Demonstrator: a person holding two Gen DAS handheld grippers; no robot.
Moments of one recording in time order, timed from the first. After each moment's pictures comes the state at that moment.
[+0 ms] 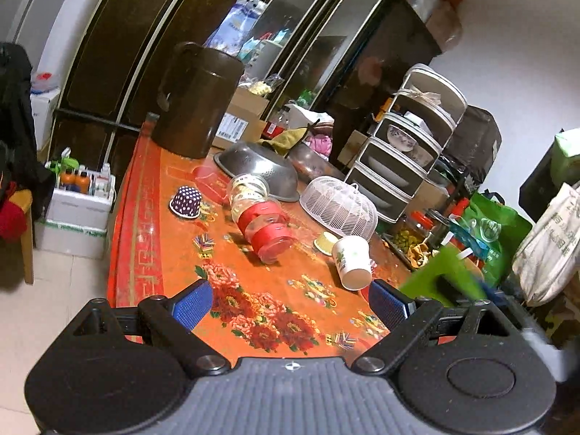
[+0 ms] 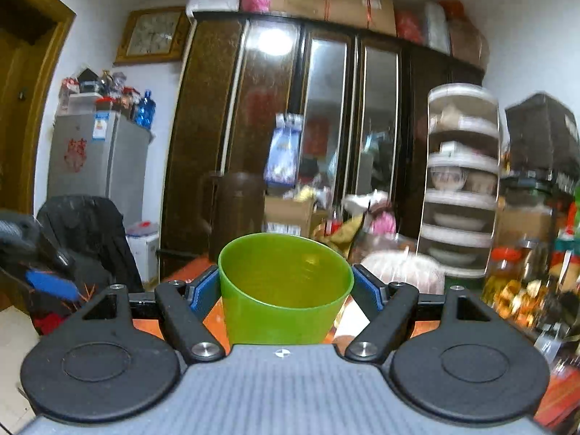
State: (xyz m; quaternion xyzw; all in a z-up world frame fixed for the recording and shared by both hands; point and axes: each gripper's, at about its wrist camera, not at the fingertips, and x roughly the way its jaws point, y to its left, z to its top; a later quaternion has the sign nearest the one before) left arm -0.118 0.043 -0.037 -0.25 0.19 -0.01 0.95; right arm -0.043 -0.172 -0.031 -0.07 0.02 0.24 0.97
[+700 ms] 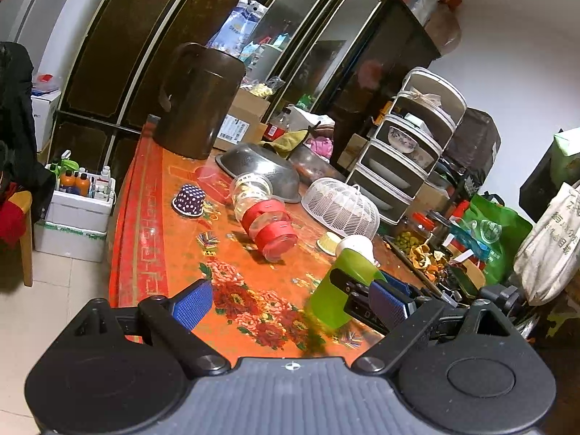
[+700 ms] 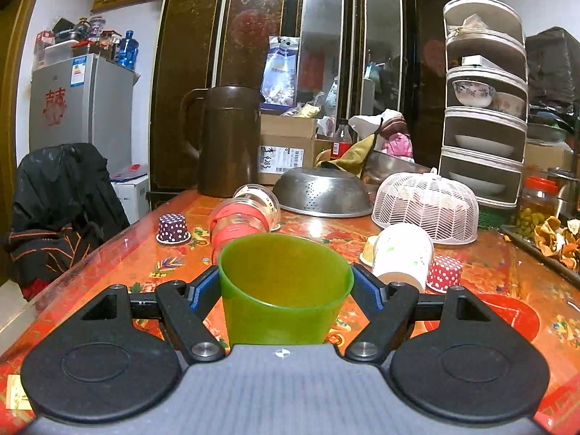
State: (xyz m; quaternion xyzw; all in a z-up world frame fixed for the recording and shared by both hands) left arm -0.120 0.048 -0.052 -0.25 0.19 -0.01 0.95; right arm 0.006 -0.134 -0.078 -0.09 0.12 0.23 0.96
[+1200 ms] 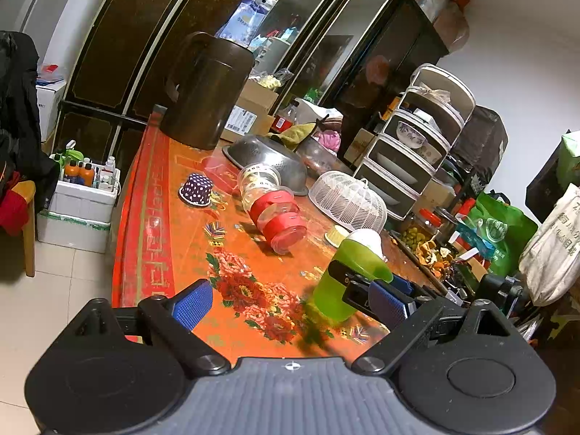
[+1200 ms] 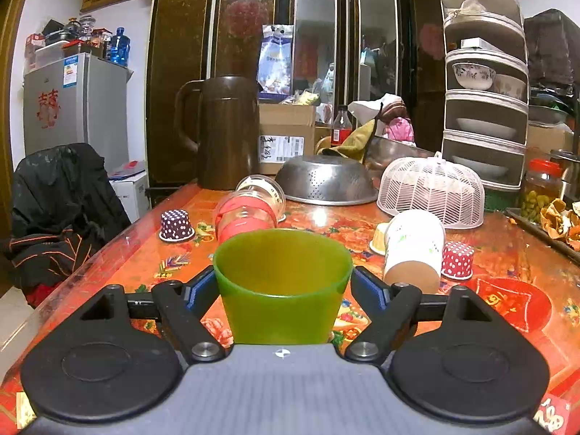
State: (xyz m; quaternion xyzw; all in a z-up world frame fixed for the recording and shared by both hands) left arm -0.116 0.050 -0.060 -0.26 0.20 -0.01 0.95; right arm 0.015 -0.125 -0.077 -0.07 0.15 0.23 0.96
